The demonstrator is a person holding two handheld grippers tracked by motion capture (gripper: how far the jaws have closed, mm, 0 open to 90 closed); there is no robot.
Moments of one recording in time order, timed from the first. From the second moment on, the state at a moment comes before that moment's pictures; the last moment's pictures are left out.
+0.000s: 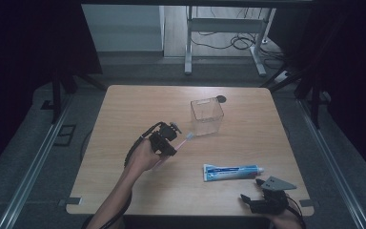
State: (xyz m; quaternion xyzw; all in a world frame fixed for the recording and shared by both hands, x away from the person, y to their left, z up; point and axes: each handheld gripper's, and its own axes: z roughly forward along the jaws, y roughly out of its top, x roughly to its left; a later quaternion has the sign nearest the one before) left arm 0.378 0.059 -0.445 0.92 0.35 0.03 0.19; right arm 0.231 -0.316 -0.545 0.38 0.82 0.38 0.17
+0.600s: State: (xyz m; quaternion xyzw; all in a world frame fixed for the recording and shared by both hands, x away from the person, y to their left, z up) left arm 0.389 0.052 -0.420 0.91 0.34 0.05 0.23; right arm 0.231 -0.317 -0.545 0.38 0.82 0.38 0.17
